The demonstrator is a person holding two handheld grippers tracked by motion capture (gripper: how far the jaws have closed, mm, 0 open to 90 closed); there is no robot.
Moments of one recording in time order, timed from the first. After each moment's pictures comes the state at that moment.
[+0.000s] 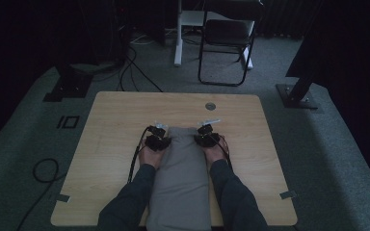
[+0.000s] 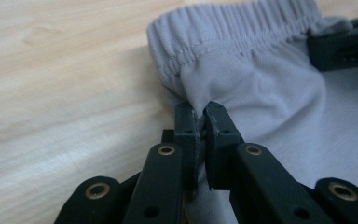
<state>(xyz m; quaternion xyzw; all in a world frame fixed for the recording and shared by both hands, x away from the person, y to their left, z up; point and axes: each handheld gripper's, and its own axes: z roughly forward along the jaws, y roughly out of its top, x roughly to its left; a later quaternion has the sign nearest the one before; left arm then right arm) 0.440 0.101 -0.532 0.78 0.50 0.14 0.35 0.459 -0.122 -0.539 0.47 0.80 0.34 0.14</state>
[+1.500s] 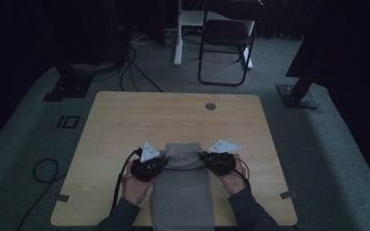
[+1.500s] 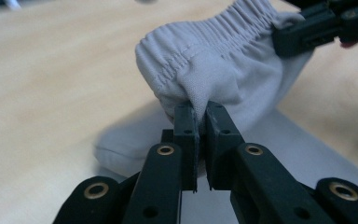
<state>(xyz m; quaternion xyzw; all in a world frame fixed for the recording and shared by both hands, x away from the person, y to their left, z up) 0.281 0.115 -0.485 0.81 0.39 0.16 0.41 0.318 -0.152 -0.482 0.34 0.82 0.42 0.17</state>
